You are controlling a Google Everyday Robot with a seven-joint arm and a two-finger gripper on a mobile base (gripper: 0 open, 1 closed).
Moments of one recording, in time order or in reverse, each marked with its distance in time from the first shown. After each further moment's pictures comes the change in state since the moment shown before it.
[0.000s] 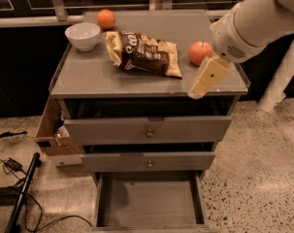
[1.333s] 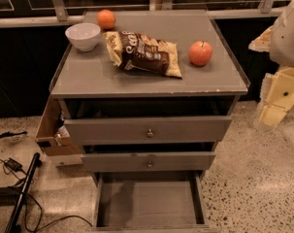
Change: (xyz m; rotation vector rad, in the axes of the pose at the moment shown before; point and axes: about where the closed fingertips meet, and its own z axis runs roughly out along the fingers) arm 0.069 0.060 -0.098 -0.237 0.244 -0.088
